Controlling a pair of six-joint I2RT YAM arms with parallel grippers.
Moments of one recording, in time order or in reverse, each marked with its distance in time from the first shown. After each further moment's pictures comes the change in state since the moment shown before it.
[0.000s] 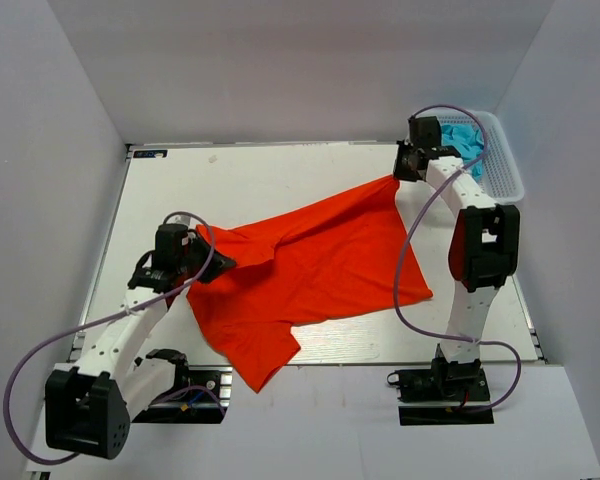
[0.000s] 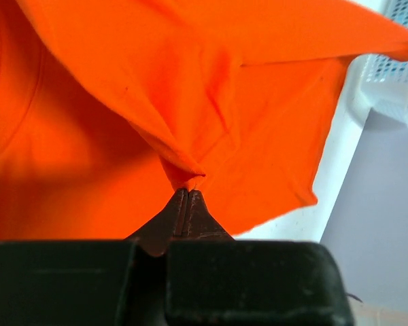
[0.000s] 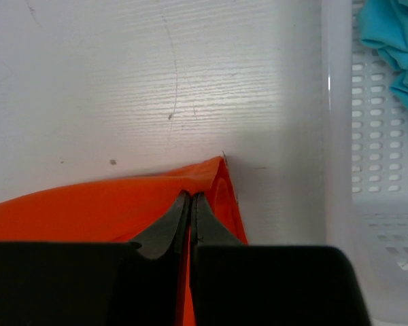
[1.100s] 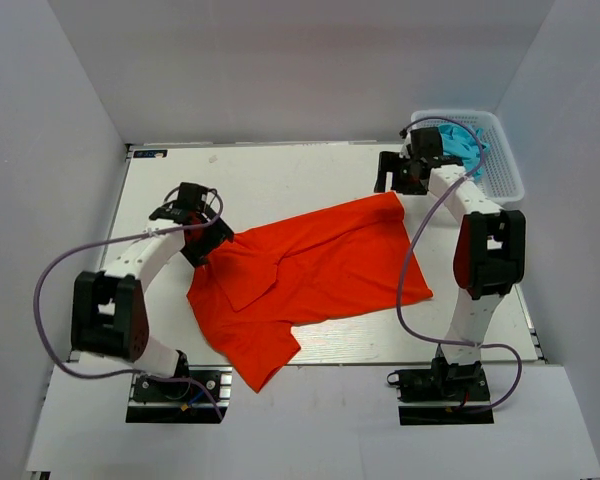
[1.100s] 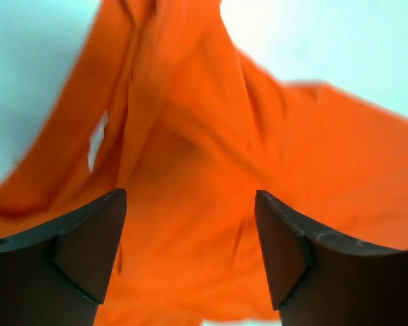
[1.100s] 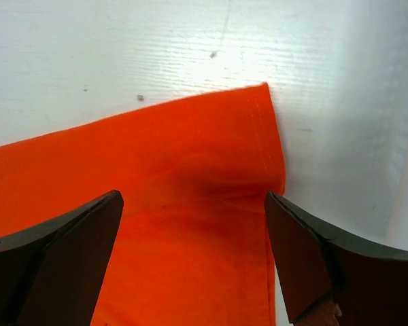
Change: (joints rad) left arm -0.016 0.447 0.394 -0.330 -0.328 -0.002; right arm -0.006 -0.087 -0.155 -0.005 -0.174 -0.078
